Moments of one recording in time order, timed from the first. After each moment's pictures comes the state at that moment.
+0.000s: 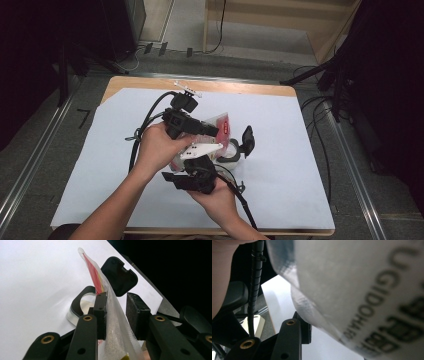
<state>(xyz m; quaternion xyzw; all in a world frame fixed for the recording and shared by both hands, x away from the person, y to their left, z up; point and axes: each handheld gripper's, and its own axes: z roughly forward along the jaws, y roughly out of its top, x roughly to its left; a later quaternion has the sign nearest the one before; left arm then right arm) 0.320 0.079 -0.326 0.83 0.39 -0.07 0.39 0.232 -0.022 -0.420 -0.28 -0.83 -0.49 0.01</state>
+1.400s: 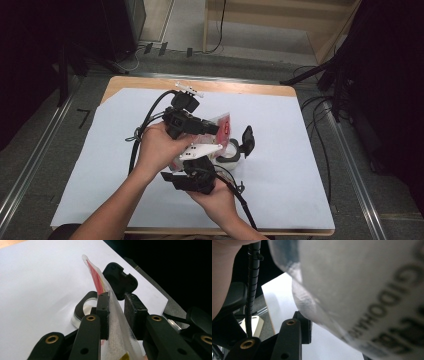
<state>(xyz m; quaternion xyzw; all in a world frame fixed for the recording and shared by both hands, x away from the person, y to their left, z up) 0.314 0.075 -0.319 0.84 0.37 -0.03 0.40 0.230 -0.021 -0.418 -0.27 -0.82 -0.49 0.01</state>
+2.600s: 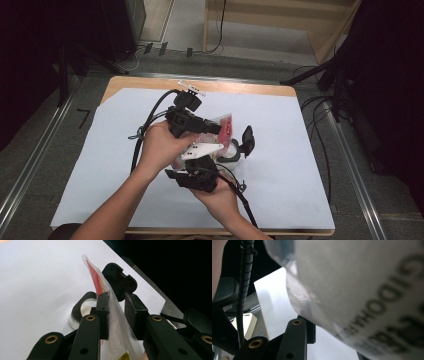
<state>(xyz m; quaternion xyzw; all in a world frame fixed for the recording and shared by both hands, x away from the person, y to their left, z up) 0.321 0.072 -0.322 0.83 0.38 -0.06 0.40 0.234 -0.025 -0.420 -0.27 -0.83 -0.48 -0.01</state>
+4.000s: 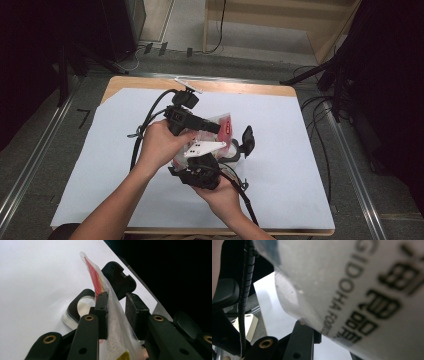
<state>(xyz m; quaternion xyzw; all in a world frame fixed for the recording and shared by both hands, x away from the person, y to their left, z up) 0.329 0.077 -0.327 0.82 0.40 -0.09 0.40 0.238 -0.029 -0.420 -0.28 -0.83 -0.48 0.00</state>
